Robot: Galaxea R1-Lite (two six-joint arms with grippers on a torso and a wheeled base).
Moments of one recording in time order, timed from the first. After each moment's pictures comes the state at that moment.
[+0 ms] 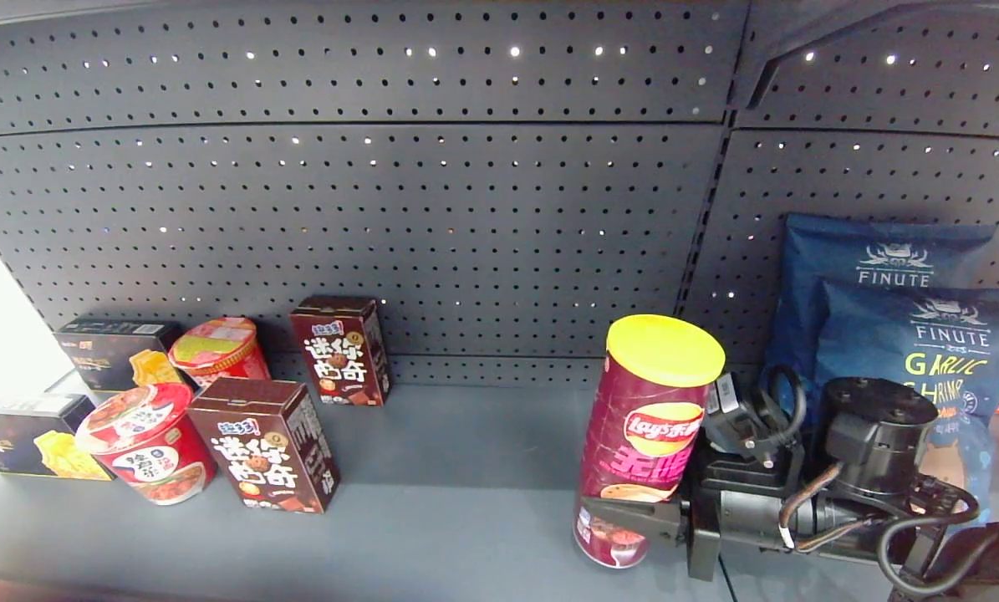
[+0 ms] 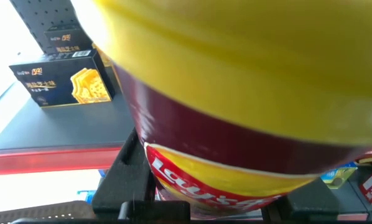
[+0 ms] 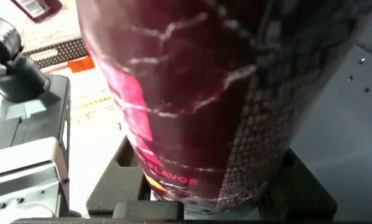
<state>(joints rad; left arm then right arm) -0.06 0.16 -0.39 0.27 0.01 0.06 0.58 1.82 -0.41 -1.29 0.70 -0.08</state>
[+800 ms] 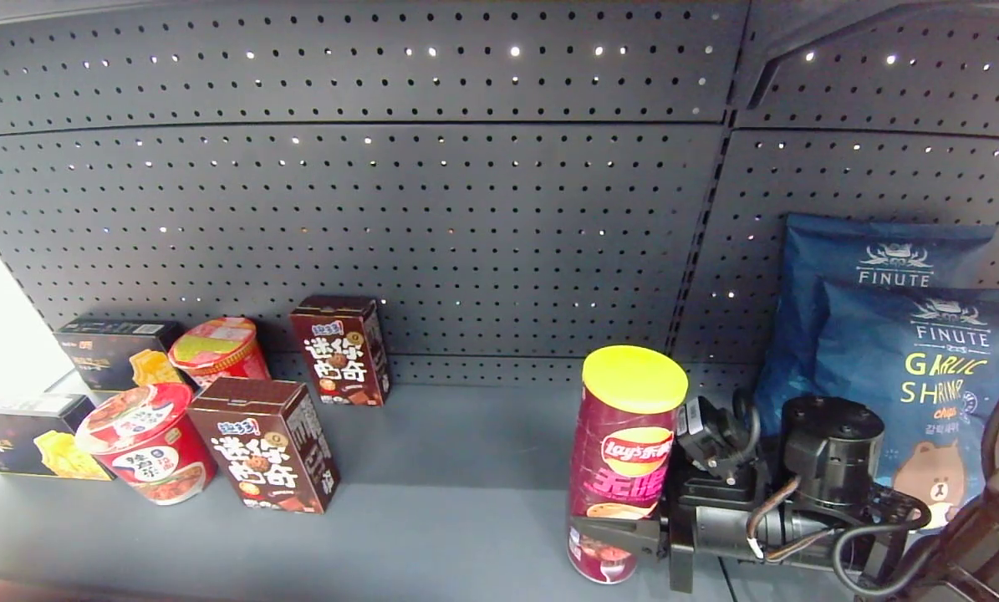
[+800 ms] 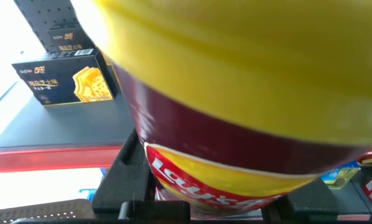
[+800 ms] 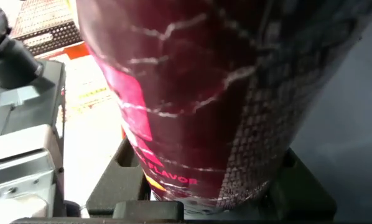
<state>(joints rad) -0.06 0.15 -0.38 0.27 0.02 0.06 0.58 1.93 -0.41 -1.34 0.70 -0.09</state>
